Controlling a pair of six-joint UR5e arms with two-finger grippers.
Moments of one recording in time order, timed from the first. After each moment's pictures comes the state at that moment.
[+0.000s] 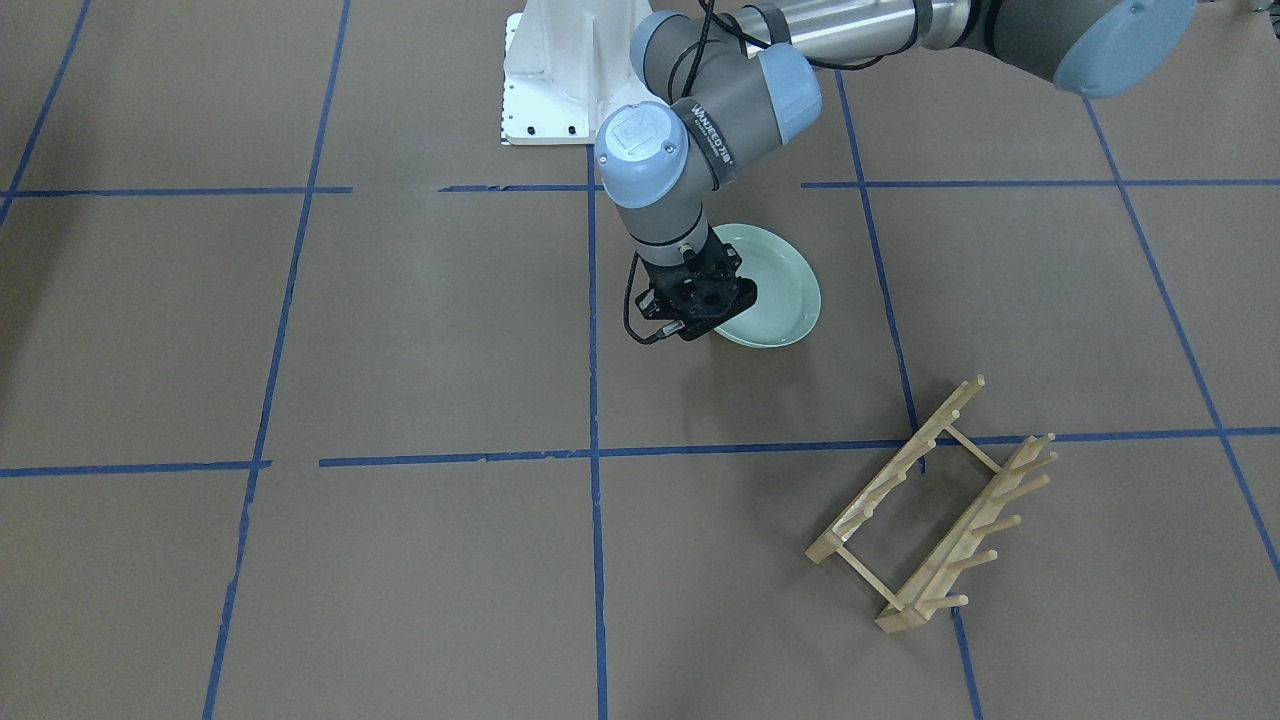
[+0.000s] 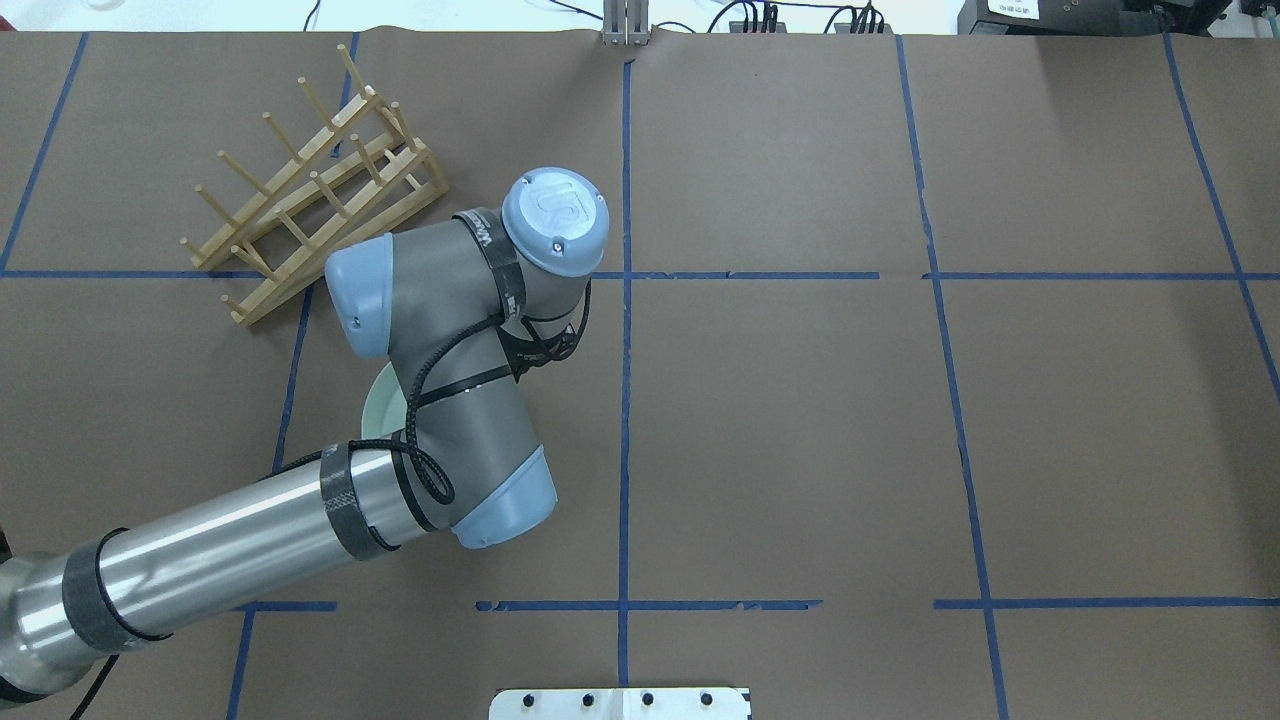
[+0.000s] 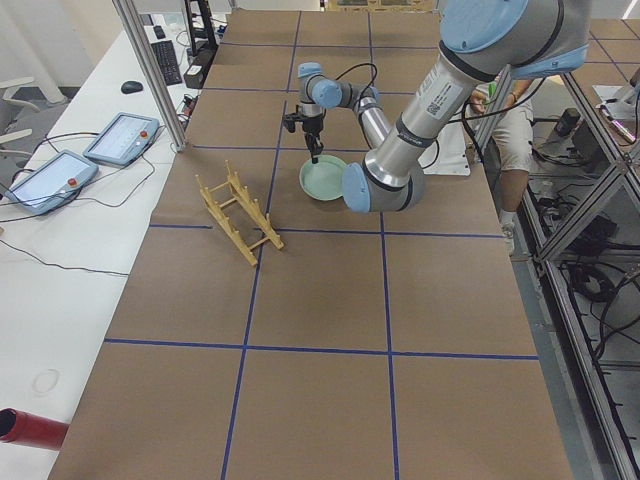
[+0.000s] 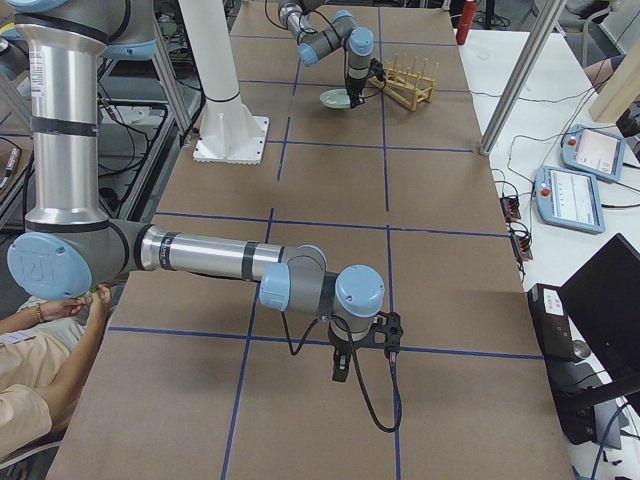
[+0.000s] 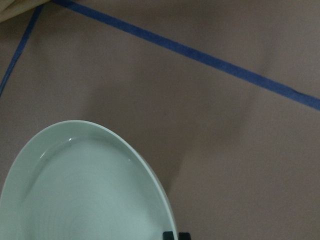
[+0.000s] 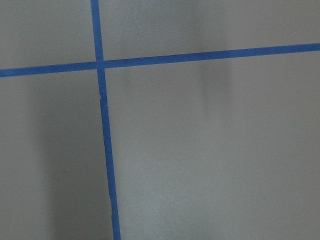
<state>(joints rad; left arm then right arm) -0.53 -2.43 -1.50 -1.23 -1.85 -1.51 1.62 -1.63 1.56 -1.62 2.32 -0.02</state>
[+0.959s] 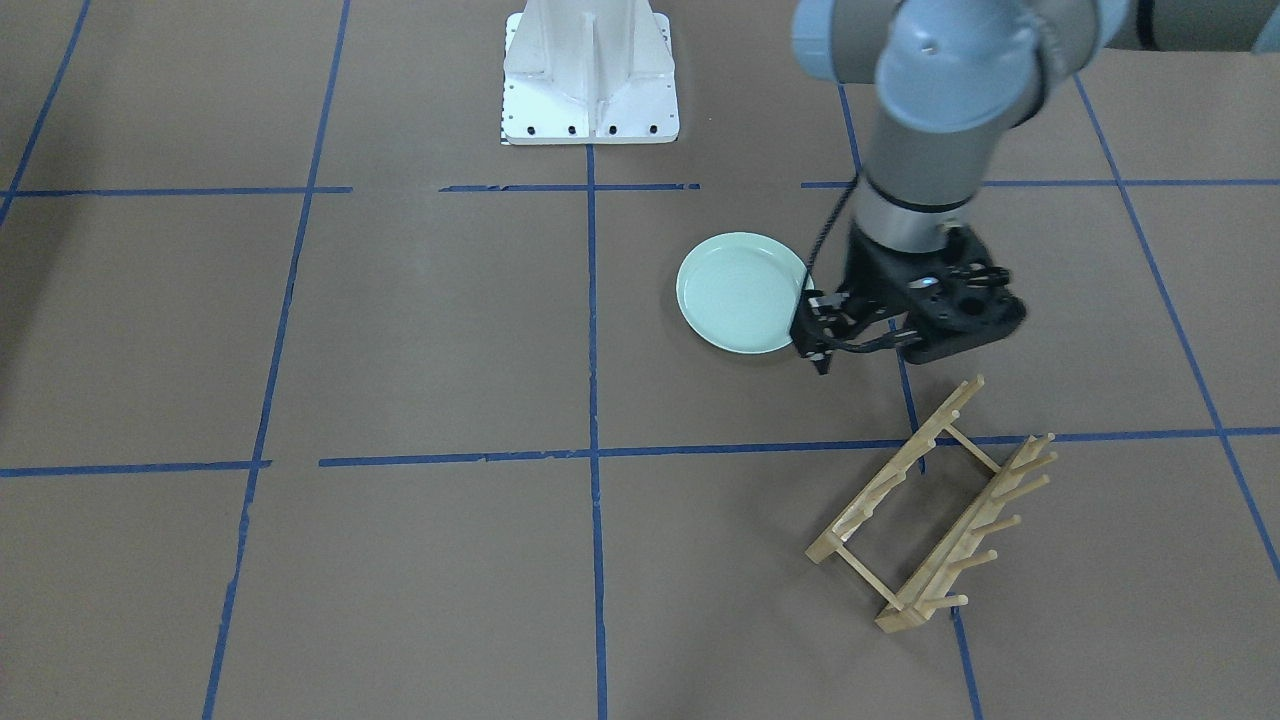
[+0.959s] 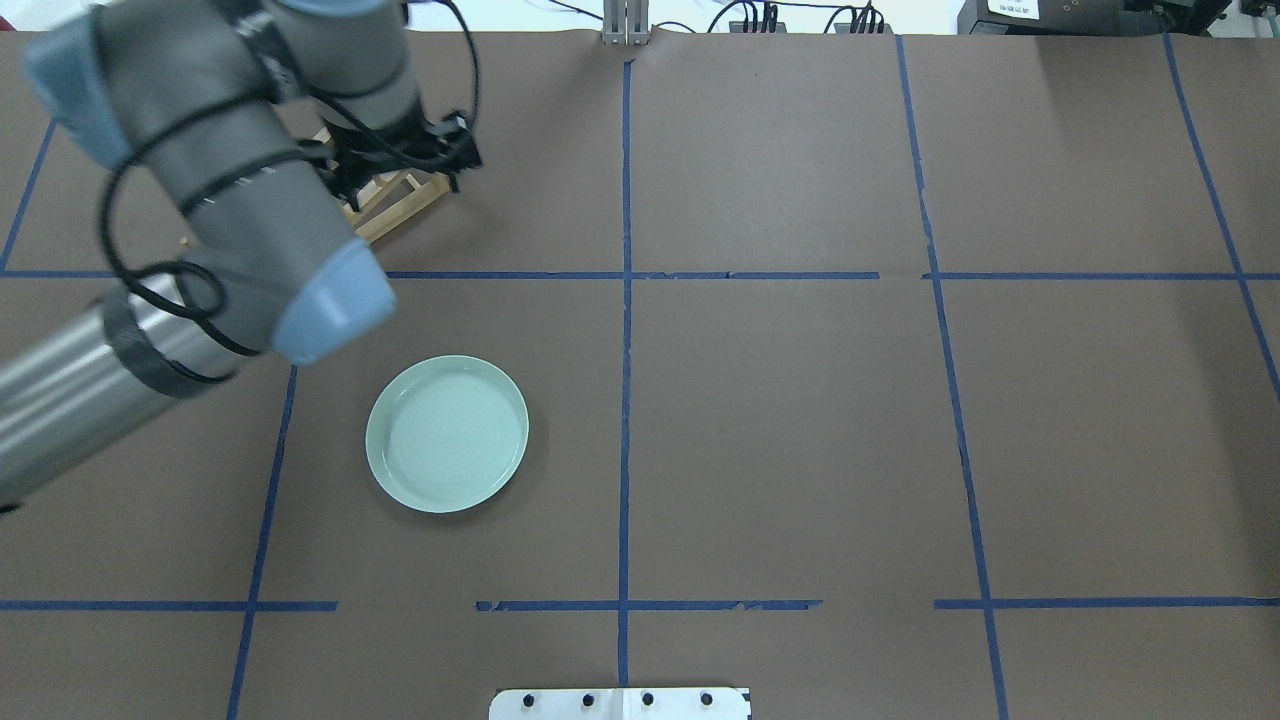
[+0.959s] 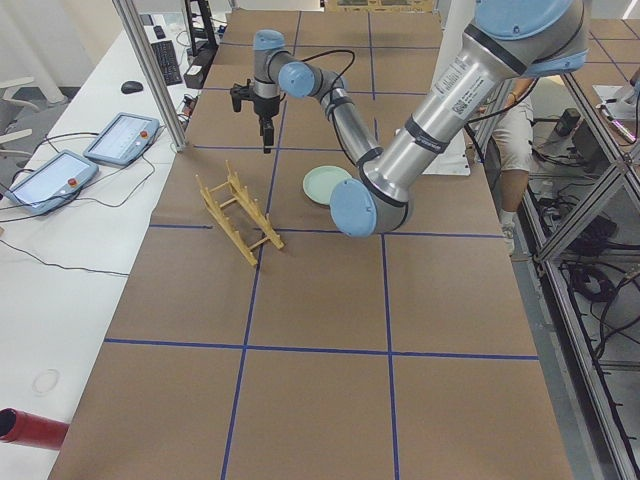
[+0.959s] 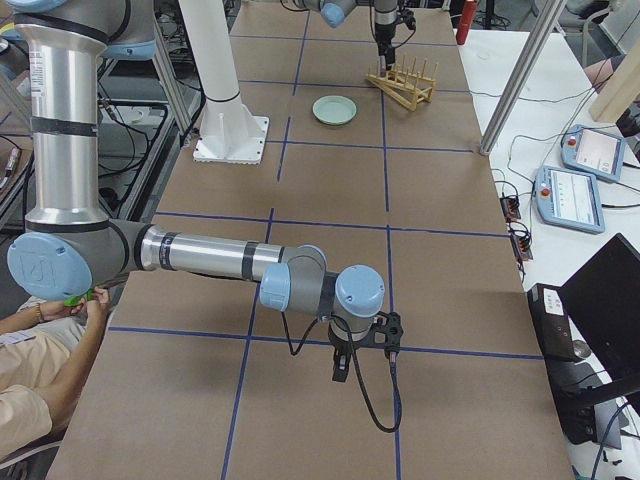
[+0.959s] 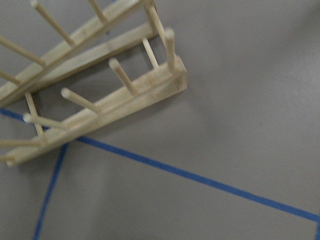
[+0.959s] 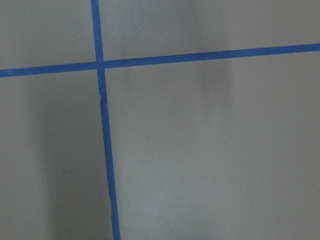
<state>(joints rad) -0.98 -2.20 -1.79 -1.32 -2.03 -1.00 1.62 -1.63 1.56 -1.62 2.32 -0.02</state>
